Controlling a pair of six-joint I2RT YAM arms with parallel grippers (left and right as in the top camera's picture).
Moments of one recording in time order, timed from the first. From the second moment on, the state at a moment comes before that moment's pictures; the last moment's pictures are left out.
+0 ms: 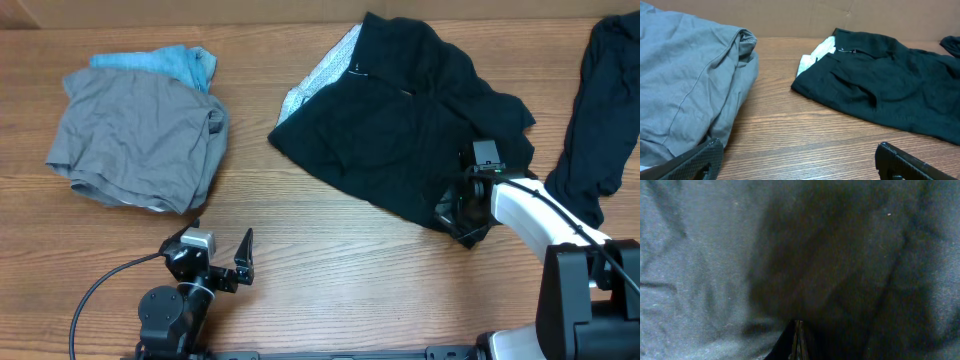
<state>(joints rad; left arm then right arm) -0.09 0.01 0.12 -0.35 0.16 -0.10 0.07 1.65 0.85 -0.70 -0.06 0.69</state>
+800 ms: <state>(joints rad) -0.09 0.01 0.12 -0.35 0.16 -0.10 -0.03 1.63 0.99 -1.21 0.02 0.84</state>
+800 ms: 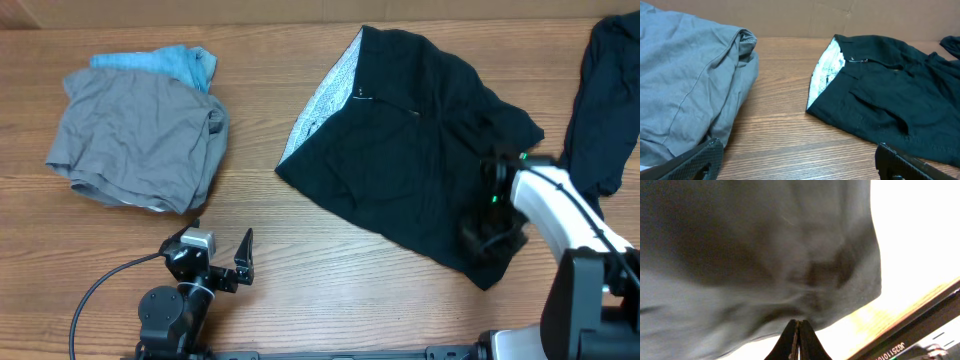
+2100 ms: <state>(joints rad) -0.20 0.96 0.90 -0.62 0.29 -0.22 0.11 0.94 1.21 -1.29 -0.11 0.60</state>
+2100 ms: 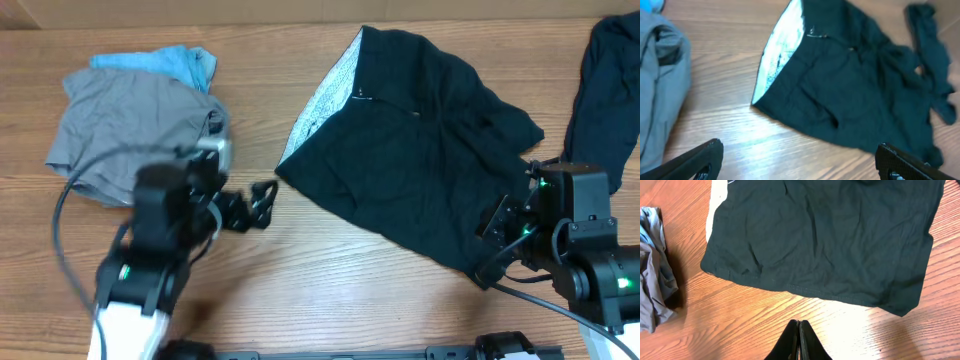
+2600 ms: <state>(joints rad) -0.55 1.59 1.14 -0.47 0.10 0.03 0.11 0.94 1.21 -1.31 -0.09 0.60</state>
